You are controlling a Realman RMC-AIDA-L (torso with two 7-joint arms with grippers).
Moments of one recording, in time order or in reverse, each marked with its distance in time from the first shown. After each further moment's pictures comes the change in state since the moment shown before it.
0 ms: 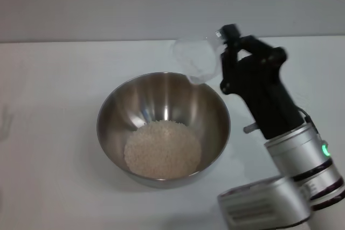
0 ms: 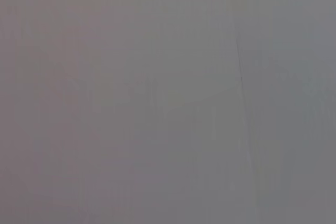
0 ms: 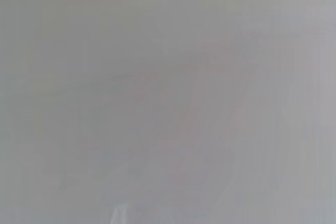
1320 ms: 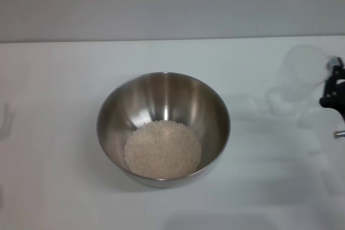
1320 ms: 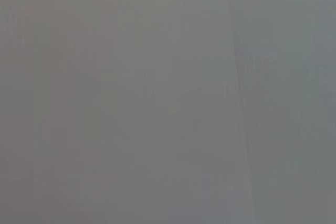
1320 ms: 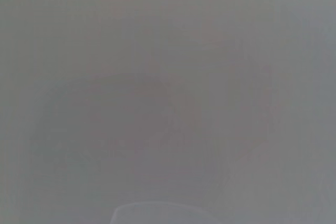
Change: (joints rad) left arm -0.009 0.003 0.000 0.000 0.000 -0.003 0.000; right arm -0.052 -0.008 0.233 -0.484 -0.001 0.125 1.465
